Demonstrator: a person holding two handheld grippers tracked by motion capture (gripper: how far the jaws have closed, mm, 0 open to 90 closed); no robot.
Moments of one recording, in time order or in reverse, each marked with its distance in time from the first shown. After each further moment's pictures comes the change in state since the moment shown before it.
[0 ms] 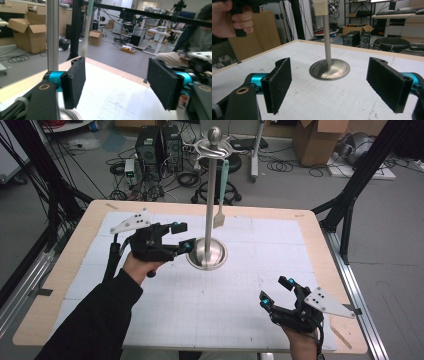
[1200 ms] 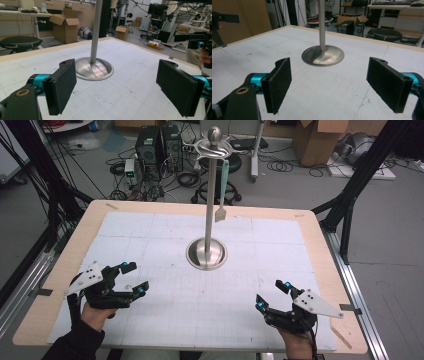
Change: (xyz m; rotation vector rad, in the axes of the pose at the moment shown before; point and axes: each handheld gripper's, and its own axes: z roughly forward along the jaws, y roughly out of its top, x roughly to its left) left arm -0.002 -0.101 -0.113 -0.010 0.232 0.028; right arm 0.001 -0.015 0.008 0.091 -0.058 -0.060
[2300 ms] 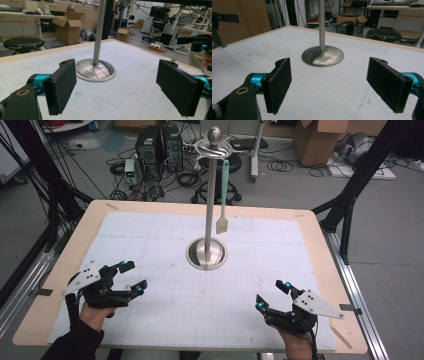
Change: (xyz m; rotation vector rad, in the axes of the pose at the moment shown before) left arm 0.002 0.000 -0.002 -0.009 0.013 0.000; right arm 0.001 0.001 -0.001 -0.003 -0.006 -0.001
